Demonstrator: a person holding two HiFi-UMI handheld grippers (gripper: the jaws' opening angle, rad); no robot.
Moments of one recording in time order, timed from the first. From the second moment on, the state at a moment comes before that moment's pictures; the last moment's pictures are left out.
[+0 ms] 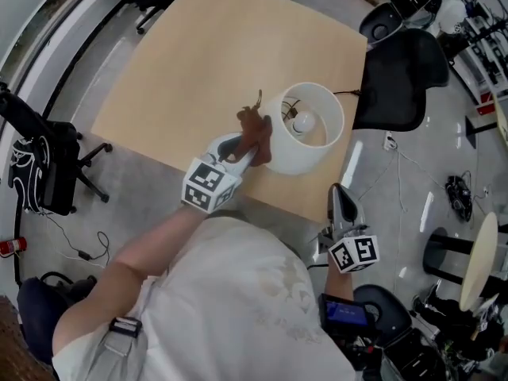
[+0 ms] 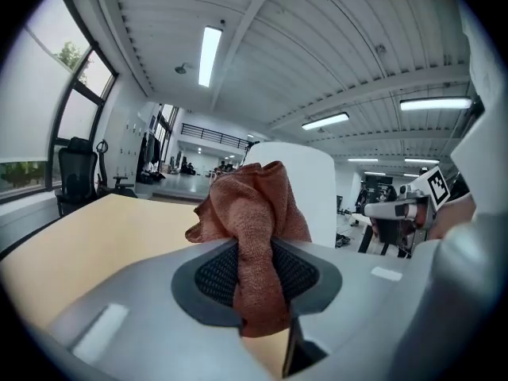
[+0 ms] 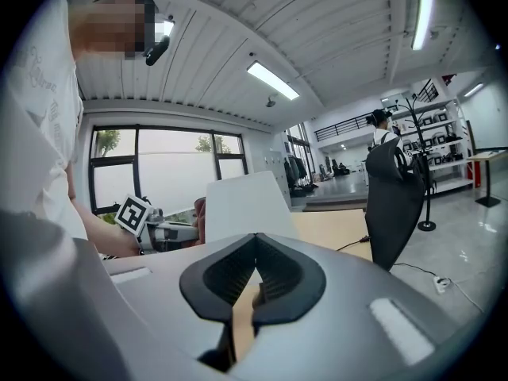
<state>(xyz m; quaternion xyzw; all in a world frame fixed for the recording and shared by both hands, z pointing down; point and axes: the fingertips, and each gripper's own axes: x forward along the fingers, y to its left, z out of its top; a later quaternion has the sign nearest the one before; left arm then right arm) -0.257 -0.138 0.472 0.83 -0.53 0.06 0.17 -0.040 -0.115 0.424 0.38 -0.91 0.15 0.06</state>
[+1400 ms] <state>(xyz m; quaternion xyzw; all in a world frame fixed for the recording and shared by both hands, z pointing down) -0.287 -0.216 0.446 0.86 -0.47 0.15 0.12 -0.044 -0.105 0.411 0.44 -0.89 0.12 0.05</state>
